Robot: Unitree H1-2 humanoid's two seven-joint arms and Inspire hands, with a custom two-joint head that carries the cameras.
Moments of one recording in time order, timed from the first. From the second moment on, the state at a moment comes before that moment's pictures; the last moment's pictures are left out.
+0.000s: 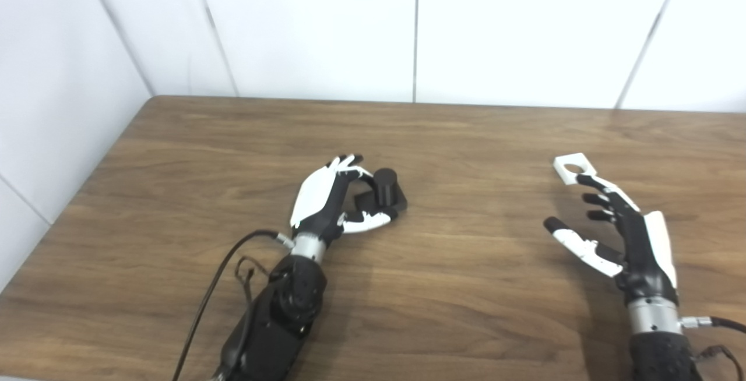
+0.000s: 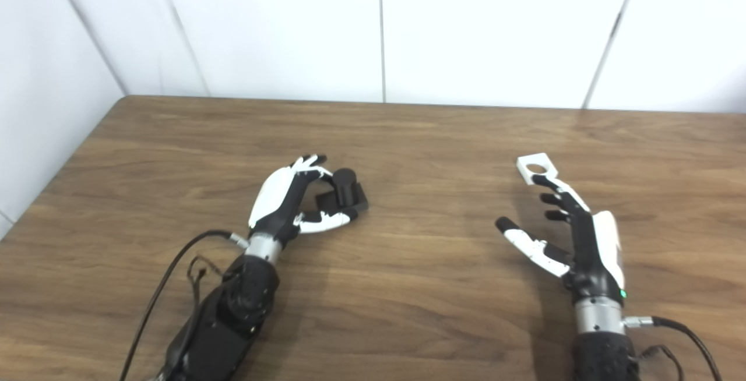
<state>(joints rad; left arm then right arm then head) -0.22 0.16 -0.26 0.16 0.52 0.13 0.16 -0.05 -0.14 0.03 -0.13 -0.44 0.06 -0.12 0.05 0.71</state>
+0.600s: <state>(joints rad) -0.15 0.13 -0.32 0.08 0.55 0.11 0.13 -0.05 -0.13 0.03 -0.14 -0.46 0.08 -0.11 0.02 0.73</state>
